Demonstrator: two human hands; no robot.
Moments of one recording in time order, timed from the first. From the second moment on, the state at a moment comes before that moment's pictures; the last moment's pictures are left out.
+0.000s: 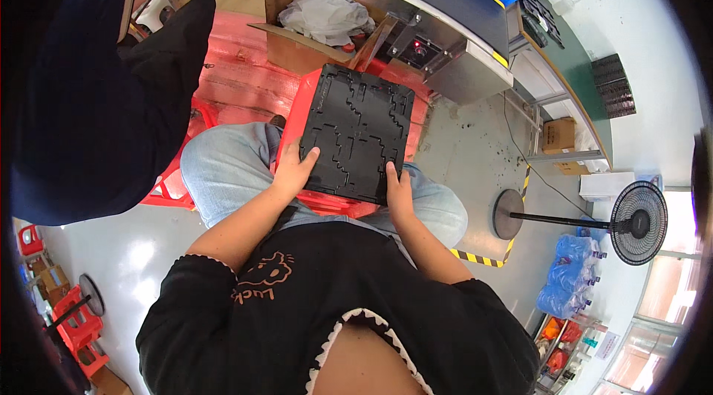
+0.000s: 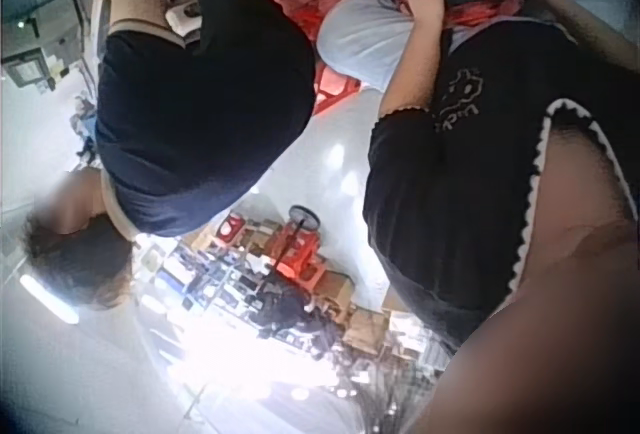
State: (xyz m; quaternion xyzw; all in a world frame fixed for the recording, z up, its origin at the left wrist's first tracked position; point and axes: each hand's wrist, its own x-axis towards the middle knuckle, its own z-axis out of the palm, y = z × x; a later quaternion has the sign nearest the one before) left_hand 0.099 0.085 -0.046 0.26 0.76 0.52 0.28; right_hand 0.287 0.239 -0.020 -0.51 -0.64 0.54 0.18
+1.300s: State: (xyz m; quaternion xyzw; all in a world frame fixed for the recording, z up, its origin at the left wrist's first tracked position) left_hand 0.098 0.120 -0.002 0.55 0.81 0.20 0.03; right_hand 0.238 0.248 -0.008 -0.25 -0.96 0.06 0.14
